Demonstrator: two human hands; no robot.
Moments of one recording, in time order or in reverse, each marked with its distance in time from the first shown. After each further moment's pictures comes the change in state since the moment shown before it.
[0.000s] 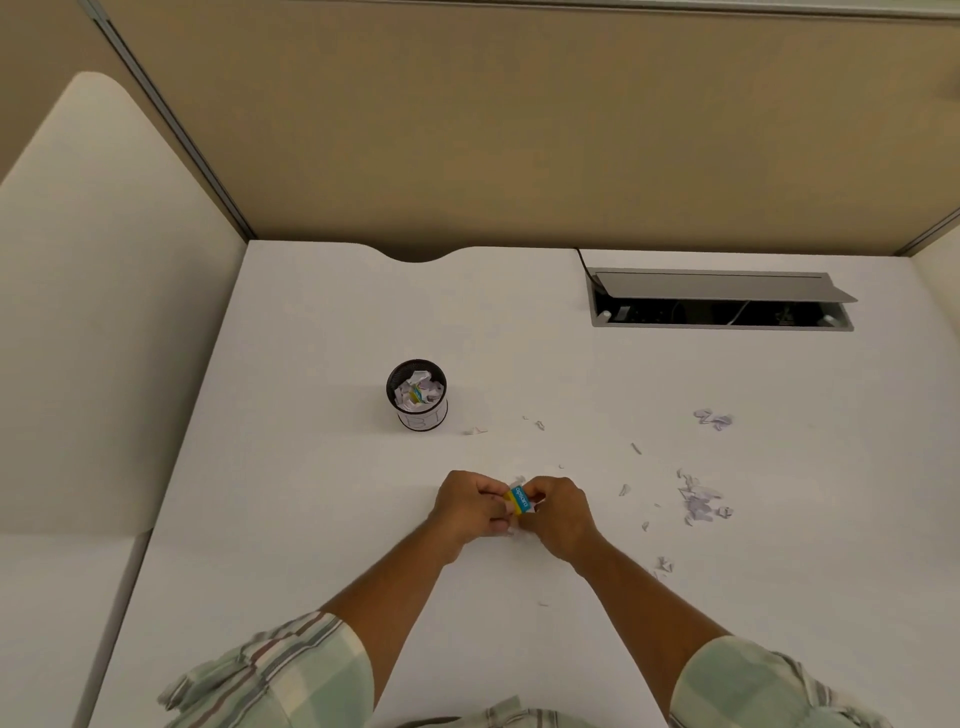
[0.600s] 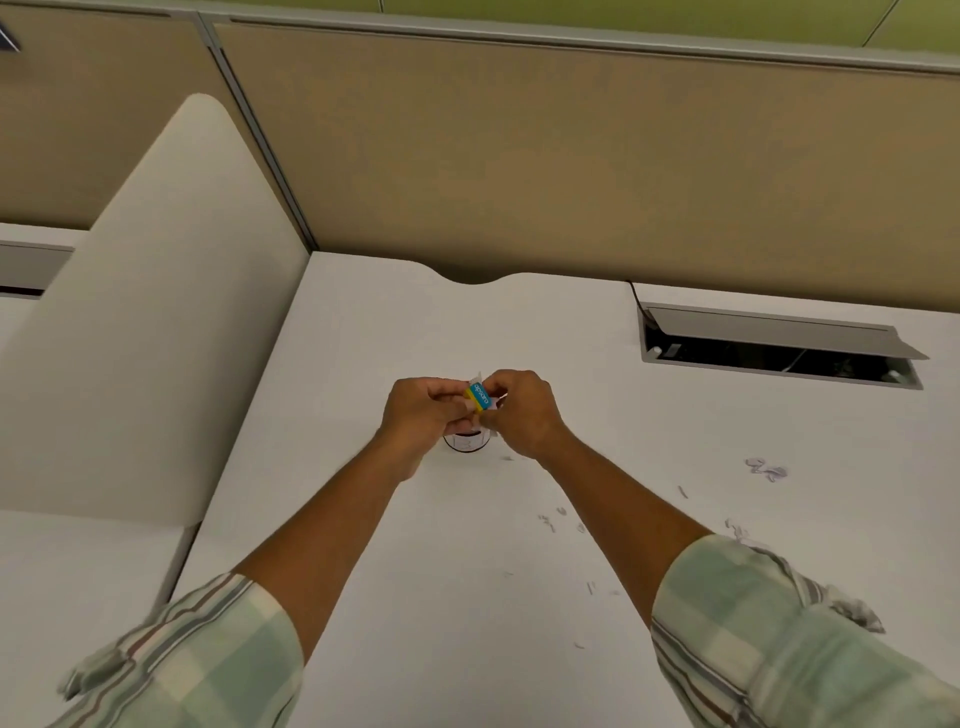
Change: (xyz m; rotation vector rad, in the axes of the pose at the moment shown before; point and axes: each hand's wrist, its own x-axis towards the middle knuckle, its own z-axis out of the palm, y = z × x) left_hand -0.019 0.116 -0.127 -0.215 0.213 0.340; right_hand 0.071 -0.189 -0.024 -0.026 0.044 -0.357
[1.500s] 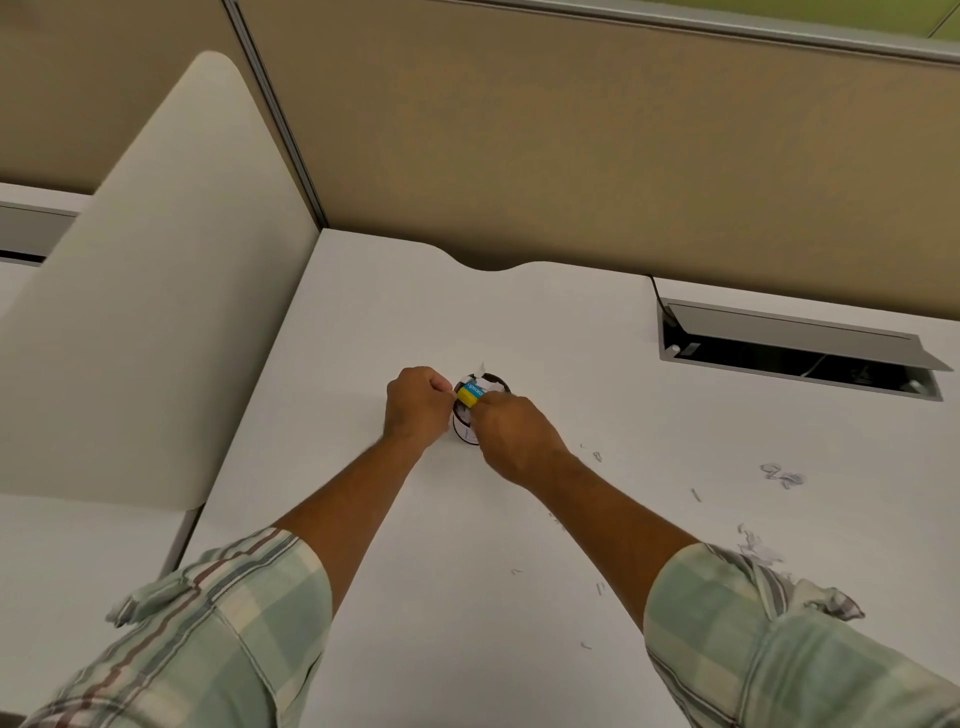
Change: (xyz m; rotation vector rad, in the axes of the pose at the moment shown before) left_hand 0.041 -0.023 -0.014 0.491 0.287 0.050; right_hand 0.013 -0.011 0.047 -0.726 -0.295 -0.064
